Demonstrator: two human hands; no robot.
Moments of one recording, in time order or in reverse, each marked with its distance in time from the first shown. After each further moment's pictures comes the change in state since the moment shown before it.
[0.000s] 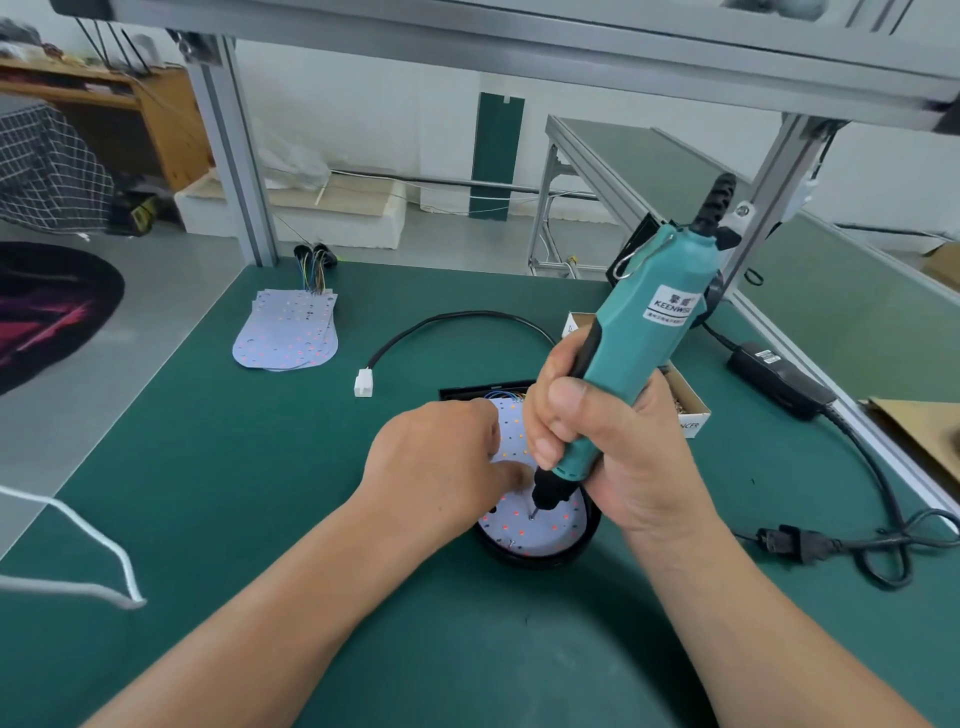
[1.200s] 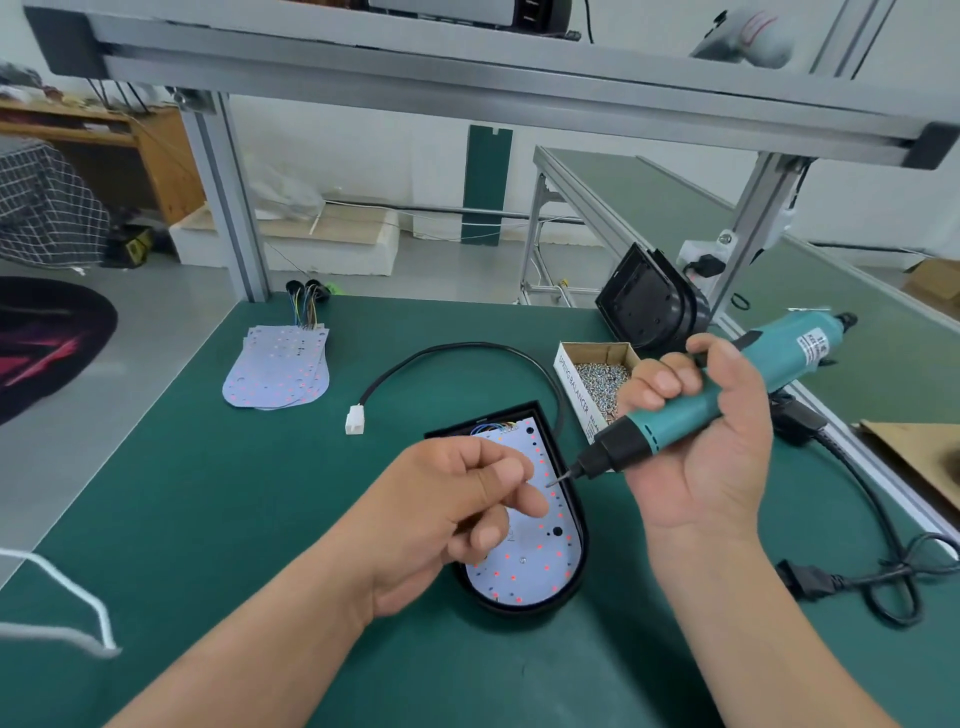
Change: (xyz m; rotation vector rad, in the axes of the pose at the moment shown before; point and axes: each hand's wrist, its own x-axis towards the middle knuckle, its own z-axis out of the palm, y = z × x) left_hand -0.015 -0.007 -0.016 -1.456 -0.461 -0.132; right_hand 0.013 -0.013 -0.041 0.591 0.520 -0.168
